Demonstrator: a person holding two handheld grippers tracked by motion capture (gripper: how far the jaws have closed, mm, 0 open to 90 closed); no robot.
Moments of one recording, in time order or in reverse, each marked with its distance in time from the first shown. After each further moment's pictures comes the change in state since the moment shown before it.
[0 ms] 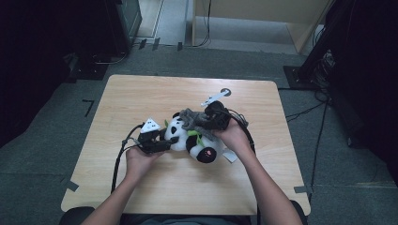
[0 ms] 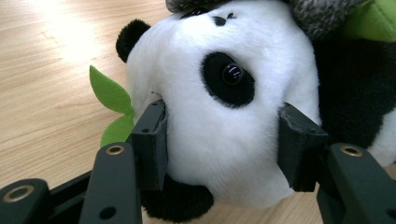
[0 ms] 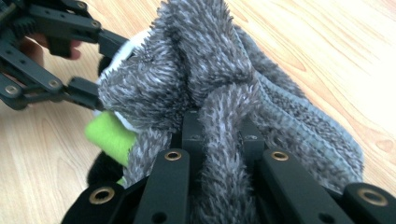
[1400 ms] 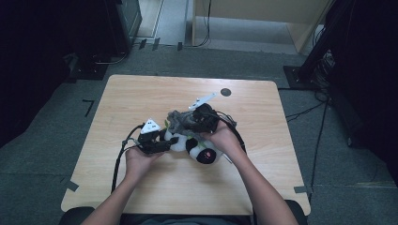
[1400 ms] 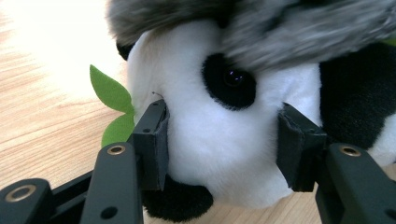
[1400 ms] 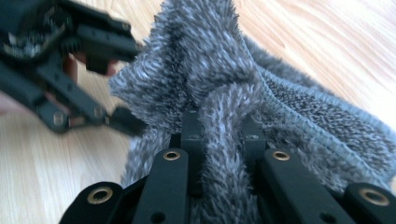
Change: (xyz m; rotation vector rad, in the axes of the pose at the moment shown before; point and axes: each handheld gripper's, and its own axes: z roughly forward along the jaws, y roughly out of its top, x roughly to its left) left arm -0.001 0.000 0.000 0.008 0.003 0.015; right arm 0.026 0.011 0.014 -0.026 0.047 -0.061
